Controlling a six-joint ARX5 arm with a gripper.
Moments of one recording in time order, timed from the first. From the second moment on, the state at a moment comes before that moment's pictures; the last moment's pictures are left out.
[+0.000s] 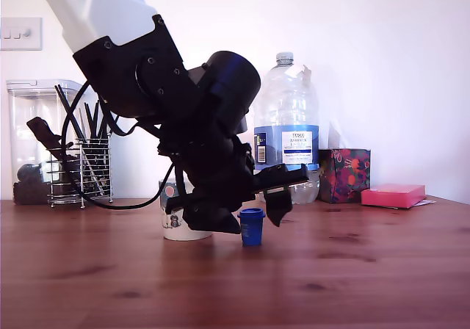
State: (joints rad) arm -0.79 2.05 1.11 0.30 -0.26 -0.51
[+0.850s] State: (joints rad) arm -0.79 2.05 1.11 0.31 -0.23 -0.51
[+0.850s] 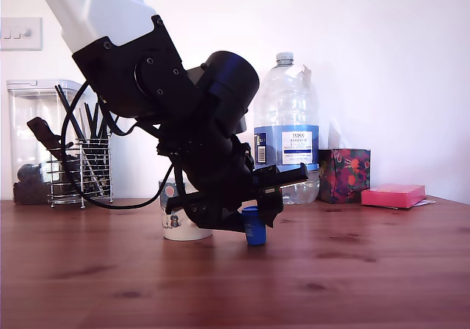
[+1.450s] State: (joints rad) arm -0.81 2.04 1.11 0.34 -0.09 -0.46
